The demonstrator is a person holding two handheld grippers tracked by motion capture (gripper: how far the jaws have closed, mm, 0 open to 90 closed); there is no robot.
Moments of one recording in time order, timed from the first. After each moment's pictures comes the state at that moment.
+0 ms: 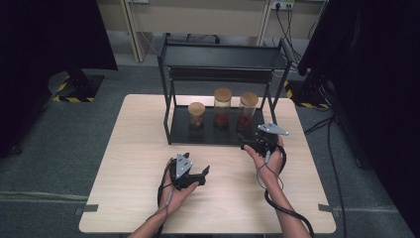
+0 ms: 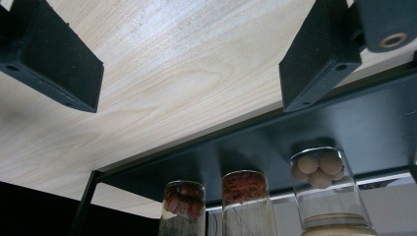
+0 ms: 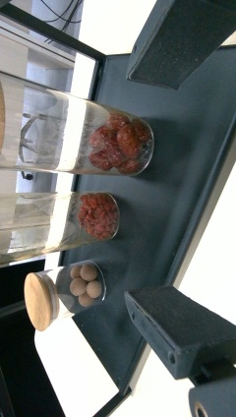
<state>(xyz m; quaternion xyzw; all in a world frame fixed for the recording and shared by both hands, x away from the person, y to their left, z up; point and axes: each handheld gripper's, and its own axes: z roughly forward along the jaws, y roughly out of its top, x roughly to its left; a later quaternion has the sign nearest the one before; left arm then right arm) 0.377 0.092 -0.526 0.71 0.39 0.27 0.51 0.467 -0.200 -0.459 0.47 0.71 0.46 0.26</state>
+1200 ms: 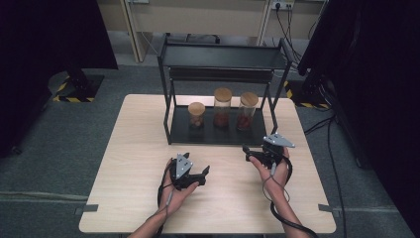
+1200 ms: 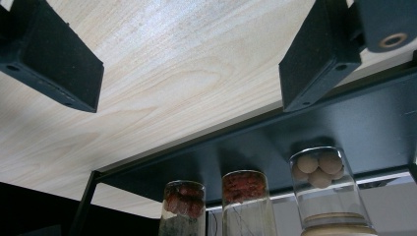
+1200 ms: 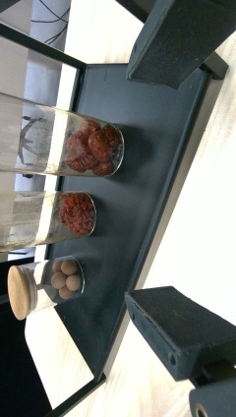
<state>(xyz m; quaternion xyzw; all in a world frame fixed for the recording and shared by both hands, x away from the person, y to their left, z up) 0.376 0.092 -0.526 0.71 0.39 0.27 0.51 0.435 -0.216 -0.470 0.46 0.71 0.46 0.26</state>
